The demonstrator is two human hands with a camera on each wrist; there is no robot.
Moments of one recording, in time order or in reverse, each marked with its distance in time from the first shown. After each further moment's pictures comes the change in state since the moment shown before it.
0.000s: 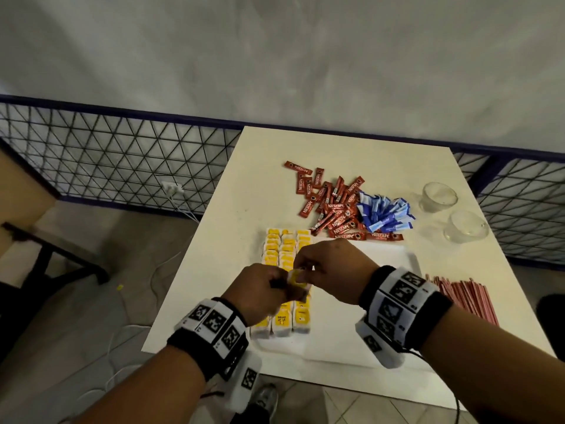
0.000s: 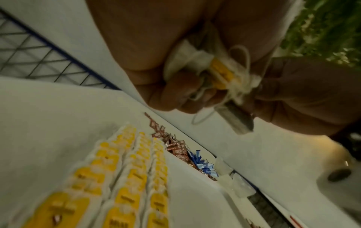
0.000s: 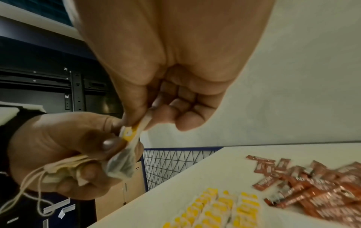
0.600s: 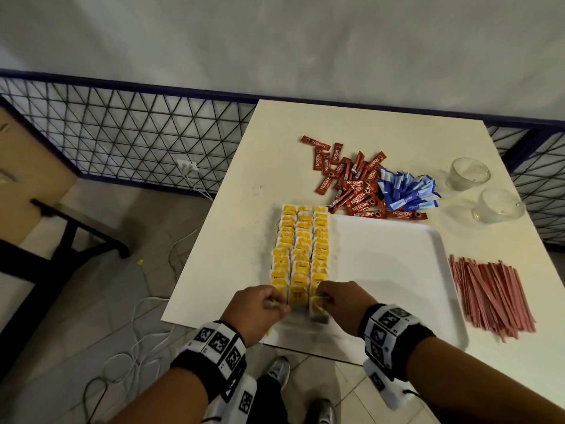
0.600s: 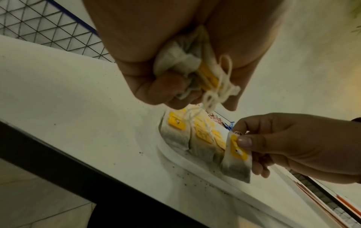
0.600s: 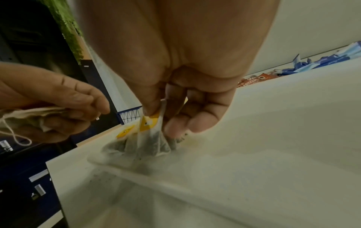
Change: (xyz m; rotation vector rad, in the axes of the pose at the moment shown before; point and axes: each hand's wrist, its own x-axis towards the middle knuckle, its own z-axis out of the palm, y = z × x) left_hand -0.034 -0.086 0.019 0.261 0.106 -0.213; right_hand -0.023 0.046 0.123 0.115 -0.262 0.378
